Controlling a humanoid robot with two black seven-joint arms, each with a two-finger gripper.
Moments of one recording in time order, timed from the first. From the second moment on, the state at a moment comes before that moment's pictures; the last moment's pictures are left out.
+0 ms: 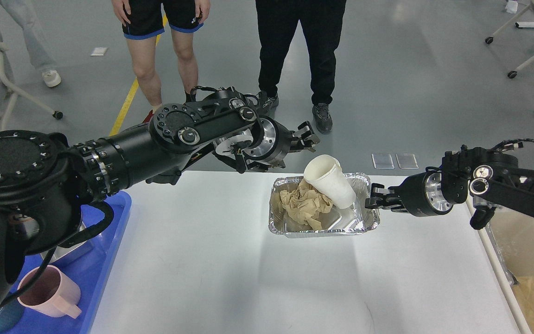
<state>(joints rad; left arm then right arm) -1.42 -0.06 -0.11 -0.72 0.26 -0.28 0.52 1.08 -0.69 0.07 1.36 -0.74 0.42 -0.26</state>
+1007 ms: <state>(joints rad) -0.60 0.32 -1.25 -0.88 0.27 -0.52 0.24 1.06 -0.69 0.08 1.35 -0.74 0.42 -0.26</state>
